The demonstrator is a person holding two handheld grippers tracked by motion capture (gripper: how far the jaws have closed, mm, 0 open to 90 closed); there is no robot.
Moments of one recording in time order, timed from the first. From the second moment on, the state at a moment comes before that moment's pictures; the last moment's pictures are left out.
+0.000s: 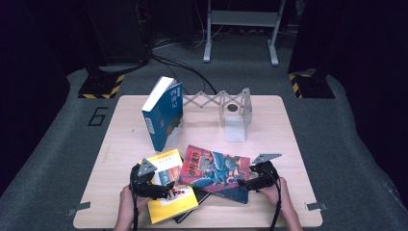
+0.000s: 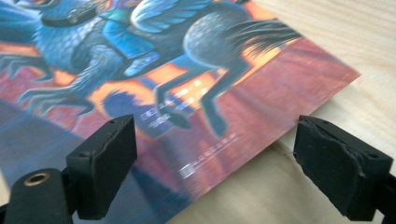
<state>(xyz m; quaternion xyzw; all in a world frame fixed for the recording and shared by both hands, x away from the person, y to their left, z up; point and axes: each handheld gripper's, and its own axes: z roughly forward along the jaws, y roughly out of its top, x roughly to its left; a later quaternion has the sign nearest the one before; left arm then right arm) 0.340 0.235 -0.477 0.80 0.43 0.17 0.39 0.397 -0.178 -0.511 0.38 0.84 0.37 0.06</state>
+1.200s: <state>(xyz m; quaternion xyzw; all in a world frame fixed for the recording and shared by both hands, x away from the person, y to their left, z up) 0.353 0.216 -0.473 0.79 0.43 0.11 0.42 0.399 -0.169 -0.516 0.38 0.83 0.40 0.07</state>
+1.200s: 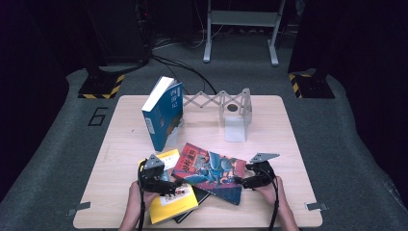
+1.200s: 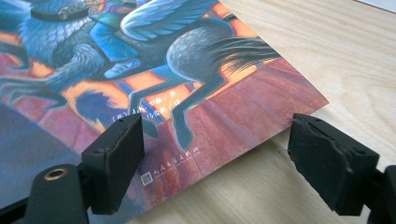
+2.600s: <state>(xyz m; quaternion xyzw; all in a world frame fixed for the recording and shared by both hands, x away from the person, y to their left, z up) 0.379 0.211 -0.473 0.77 0.46 0.11 0.43 0.396 -0.152 -0.511 0.36 0.85 0.39 0.07</state>
